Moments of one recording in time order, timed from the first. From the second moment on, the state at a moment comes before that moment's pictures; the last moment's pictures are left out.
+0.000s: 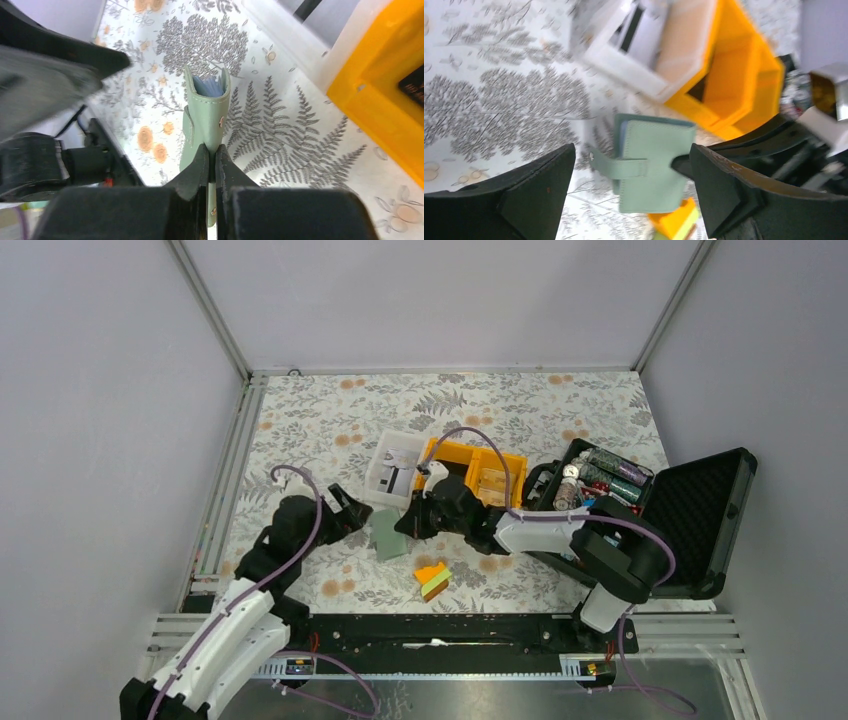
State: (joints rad) left arm -0.40 0.63 0.36 -0.30 -0.01 -0.80; right arm 0.95 1.71 0.80 0.40 -0.18 0.76
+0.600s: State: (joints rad) left arm -0.47 0.62 0.41 -0.28 0.09 -1.03; right arm 1.34 1.62 0.95 0.19 0.63 0.25
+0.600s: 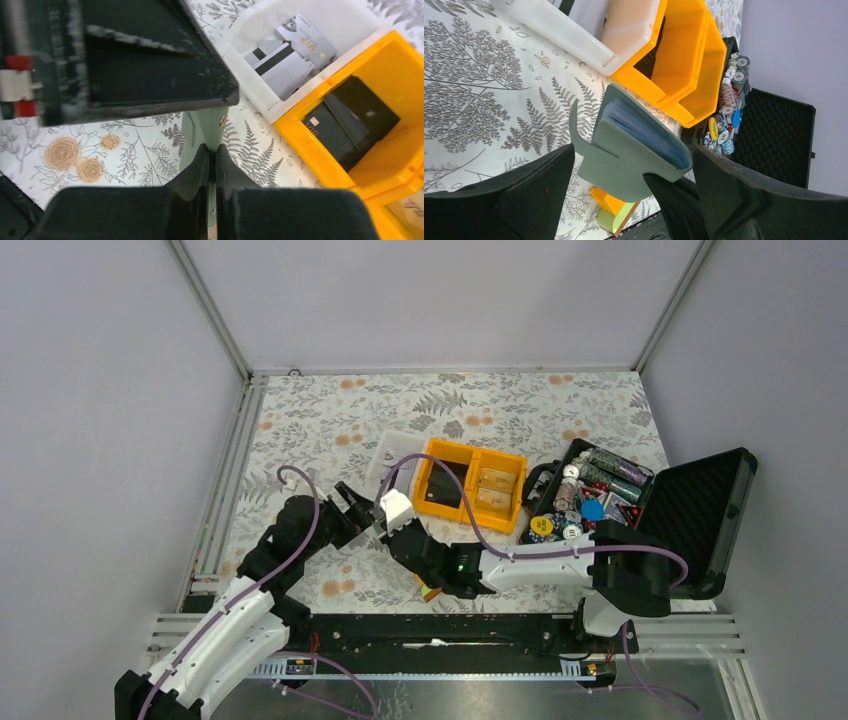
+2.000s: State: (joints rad) left arm -0.39 0.62 0.41 -0.12 0.39 -0.74; right arm 1.05 1.20 0.70 0.14 0.17 0.28
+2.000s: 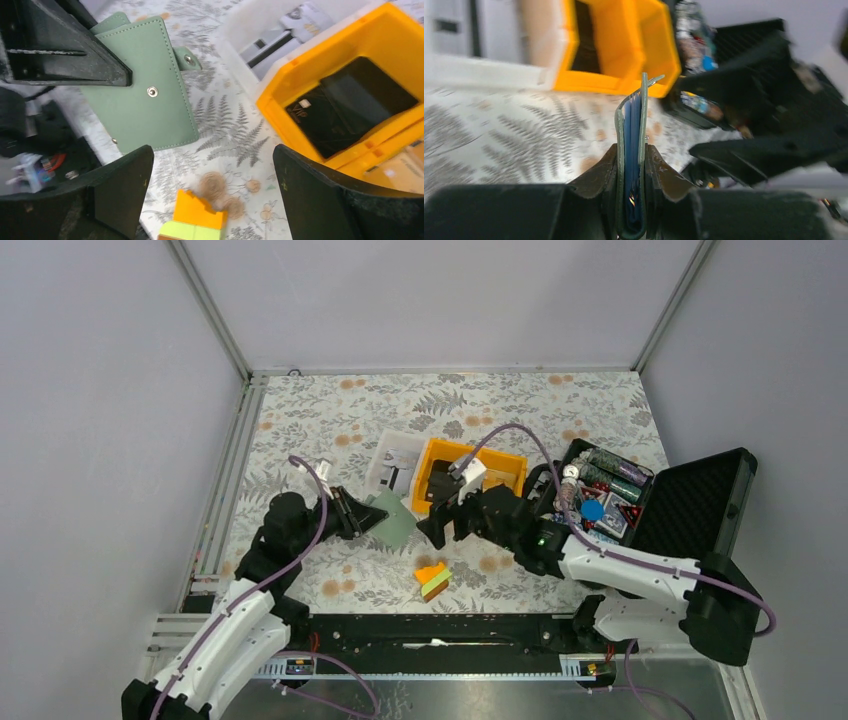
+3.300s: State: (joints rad) left arm -0.48 0.63 0.41 0.05 0.78 -0.75; right arm 0.84 1.06 0.56 0.35 -0.52 0.58
